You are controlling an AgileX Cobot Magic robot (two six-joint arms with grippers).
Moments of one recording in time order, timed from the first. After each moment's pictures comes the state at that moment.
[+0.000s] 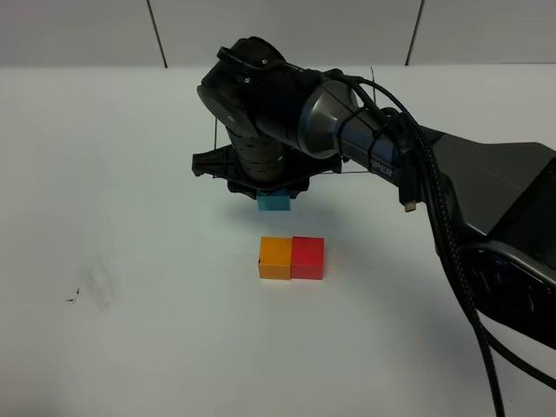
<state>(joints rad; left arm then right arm) 0.03 0.00 -0.50 0.06 1.07 -0.04 0.81 2.32 -2.03 -0.25 1.21 0.96</state>
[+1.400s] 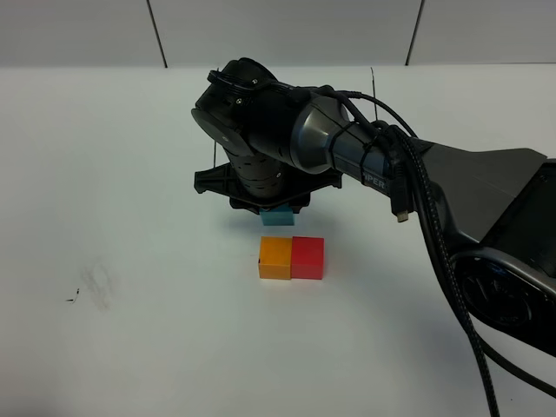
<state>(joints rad) 0.03 0.00 -0.50 0.09 1.07 -0.04 0.83 2.32 -1.97 -0.27 1.22 1.00</state>
